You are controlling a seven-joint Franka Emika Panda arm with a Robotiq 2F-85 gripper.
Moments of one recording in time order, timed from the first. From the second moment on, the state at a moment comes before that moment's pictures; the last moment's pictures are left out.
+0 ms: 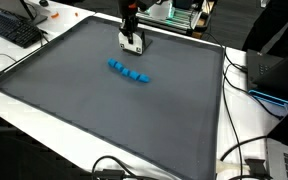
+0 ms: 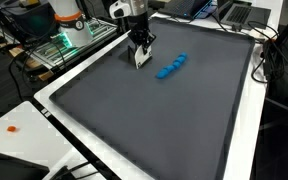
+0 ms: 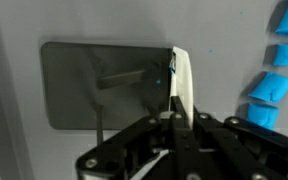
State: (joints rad) arm 0.03 0.04 0.04 -2.62 0.17 2.76 1.43
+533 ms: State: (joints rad) arm 0.03 0.03 0.04 -2.62 0.17 2.71 1.43
